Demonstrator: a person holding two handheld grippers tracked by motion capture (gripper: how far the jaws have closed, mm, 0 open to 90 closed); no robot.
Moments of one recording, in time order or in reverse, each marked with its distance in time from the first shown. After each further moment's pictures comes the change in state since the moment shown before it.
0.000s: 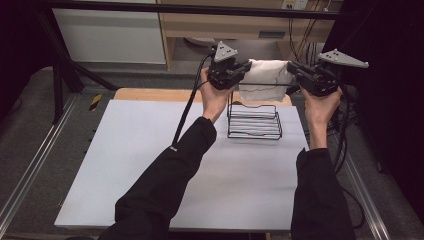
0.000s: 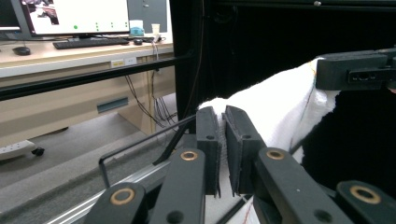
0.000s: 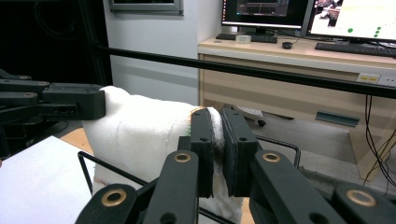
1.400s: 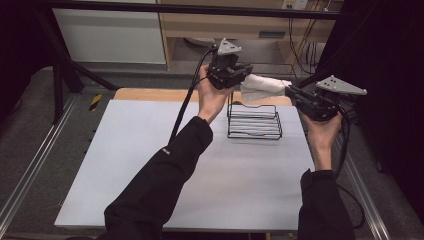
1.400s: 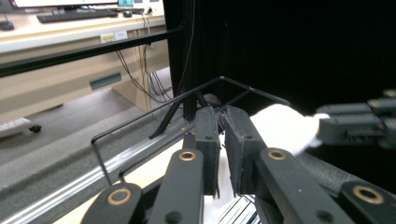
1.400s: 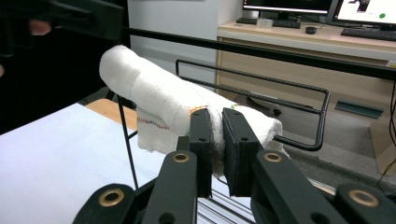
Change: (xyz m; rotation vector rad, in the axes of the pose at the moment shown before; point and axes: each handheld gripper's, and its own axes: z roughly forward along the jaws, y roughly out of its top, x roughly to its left) left arm -0.012 0.025 -0.012 0.156 -0.014 -0.006; right arm 0.011 -0.046 -0.028 0.045 0.078 -0.032
